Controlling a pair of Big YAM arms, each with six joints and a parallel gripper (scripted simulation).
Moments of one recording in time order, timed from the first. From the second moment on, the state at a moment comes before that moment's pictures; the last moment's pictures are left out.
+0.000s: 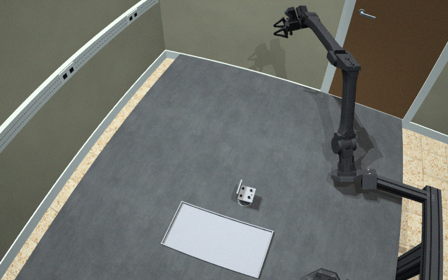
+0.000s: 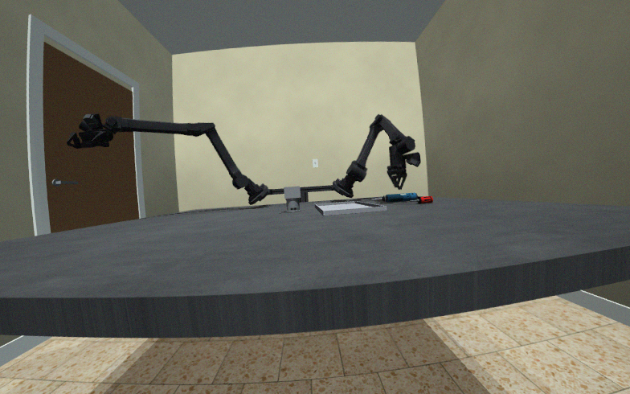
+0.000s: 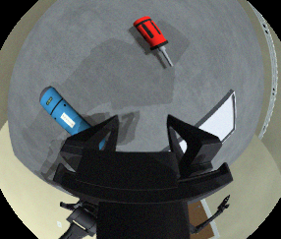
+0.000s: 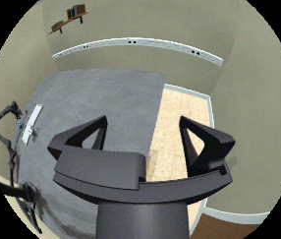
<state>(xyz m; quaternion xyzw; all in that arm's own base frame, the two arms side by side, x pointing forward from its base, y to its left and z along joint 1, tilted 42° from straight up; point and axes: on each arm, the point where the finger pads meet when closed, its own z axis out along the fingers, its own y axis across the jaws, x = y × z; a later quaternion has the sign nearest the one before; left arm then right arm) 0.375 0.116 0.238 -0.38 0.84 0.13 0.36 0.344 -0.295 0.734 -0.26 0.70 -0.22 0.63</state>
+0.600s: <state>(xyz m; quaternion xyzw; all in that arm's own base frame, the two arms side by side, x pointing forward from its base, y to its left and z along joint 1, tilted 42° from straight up) 0.319 0.150 0.241 -0.52 0.77 0.12 0.35 0.344 -0.295 0.734 -0.26 0.70 -0.22 0.63</state>
